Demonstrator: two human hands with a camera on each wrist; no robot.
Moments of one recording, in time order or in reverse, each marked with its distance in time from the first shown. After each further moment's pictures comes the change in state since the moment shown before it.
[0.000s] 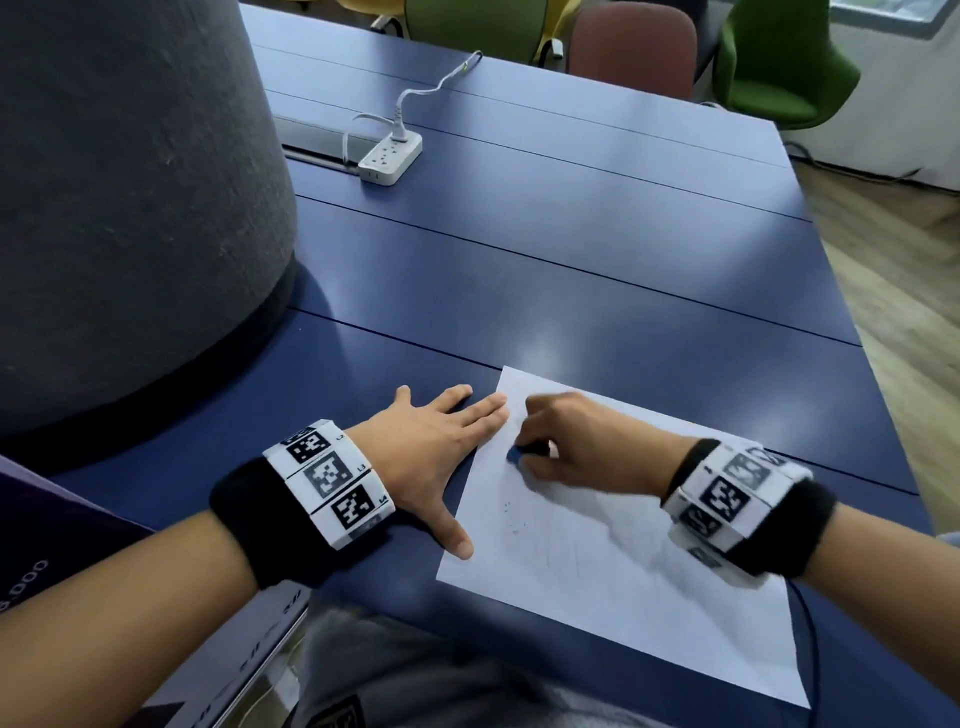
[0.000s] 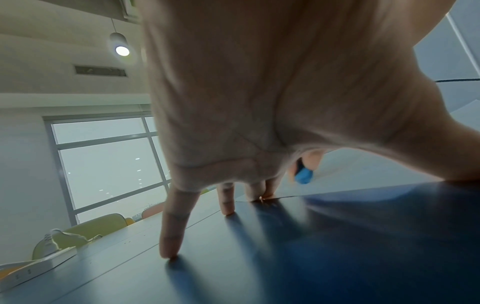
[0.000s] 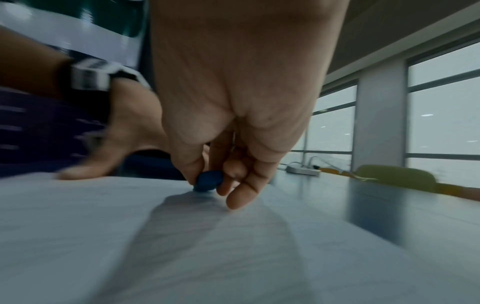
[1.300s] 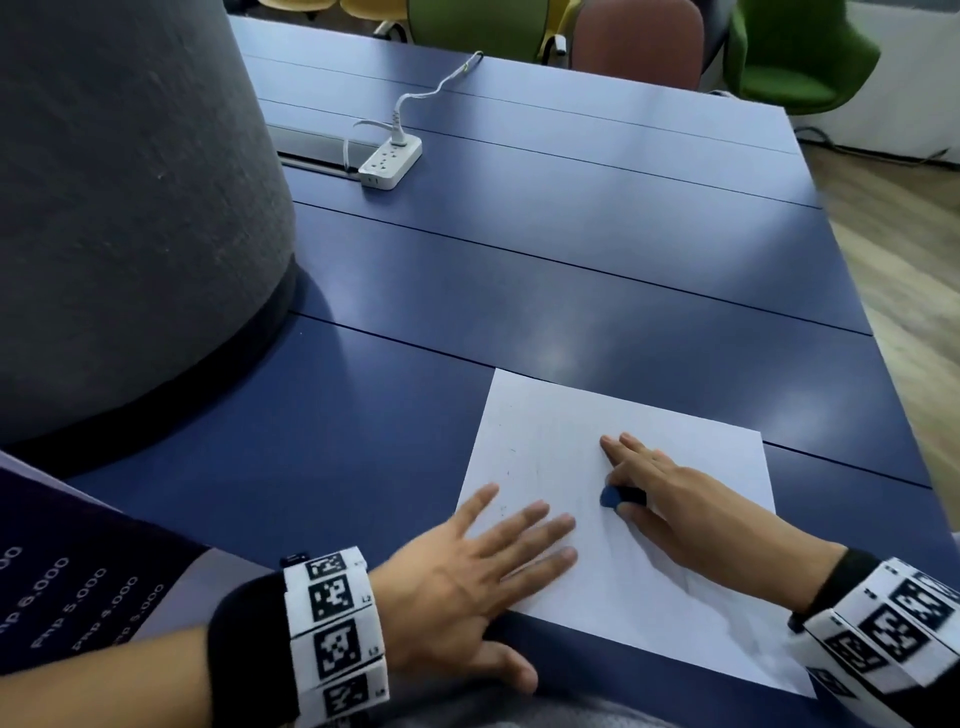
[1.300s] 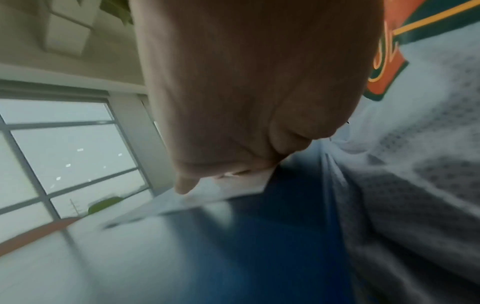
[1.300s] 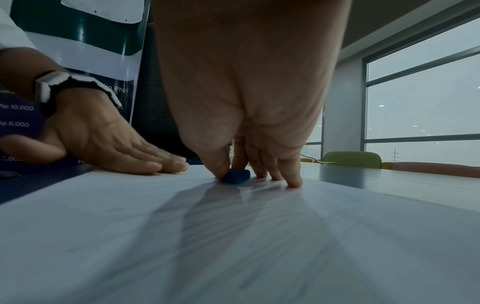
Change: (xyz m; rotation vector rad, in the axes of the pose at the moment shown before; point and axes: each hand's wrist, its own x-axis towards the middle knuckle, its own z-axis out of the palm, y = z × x) left_hand -0.019 0.068 0.076 0.157 0.252 0.322; right_hand -0.098 0.034 0.034 0.074 0.017 0.255
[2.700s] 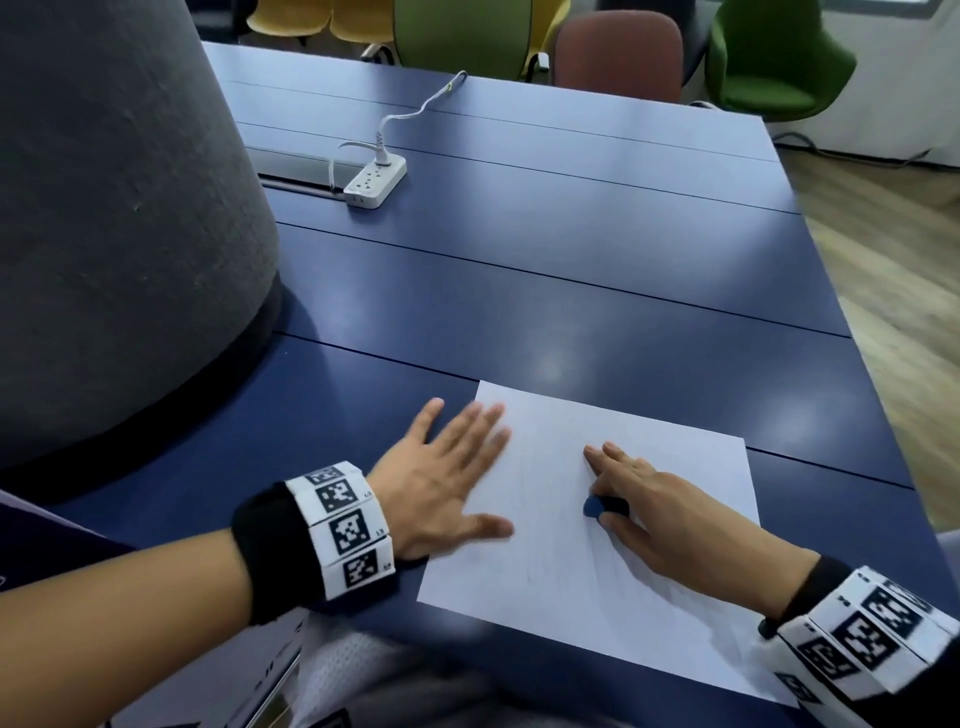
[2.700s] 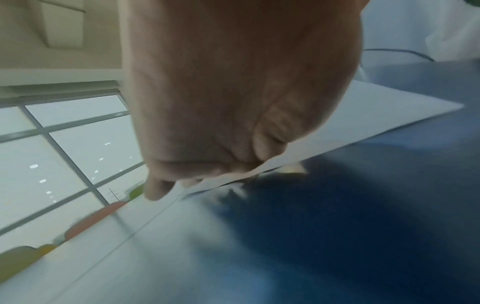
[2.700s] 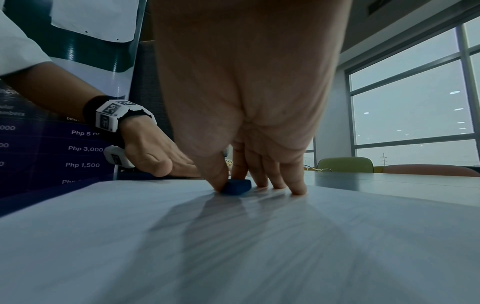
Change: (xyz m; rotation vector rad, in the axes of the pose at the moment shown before) left_hand 0.031 -0.050 -0.046 0.020 -0.199 -0.327; right_hand 0.000 0.000 0.001 0.001 0.016 0.014
